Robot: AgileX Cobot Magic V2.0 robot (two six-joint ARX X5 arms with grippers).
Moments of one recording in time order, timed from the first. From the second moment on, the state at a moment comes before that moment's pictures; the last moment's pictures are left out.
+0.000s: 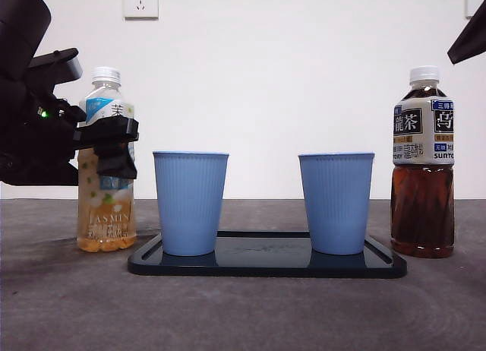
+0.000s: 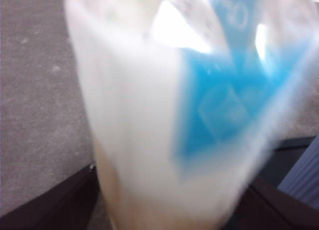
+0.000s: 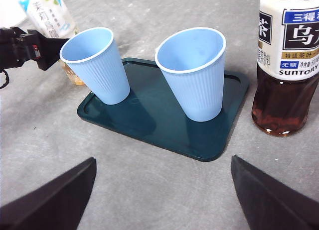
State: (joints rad) left arm -0.40 1.48 0.52 0.60 -0.13 -0.17; right arm 0.57 0.34 0.44 -0.51 -0.05 0.32
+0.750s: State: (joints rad) left arm -0.40 1.25 0.52 0.26 -0.13 -0.17; right arm 0.57 0.34 0.44 -0.51 0.02 0.32
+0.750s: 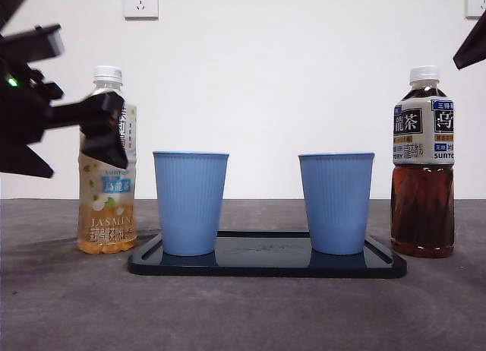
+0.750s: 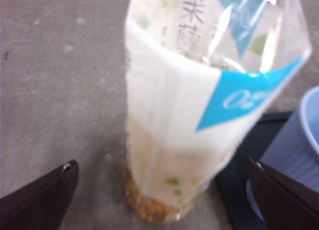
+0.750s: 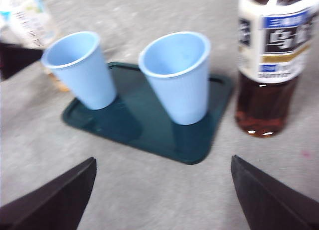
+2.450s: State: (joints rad) left arm -0.42 0.60 0.52 -0.33 -0.13 -0.27; right arm 0.57 0.61 0.44 -0.28 0.21 0.31
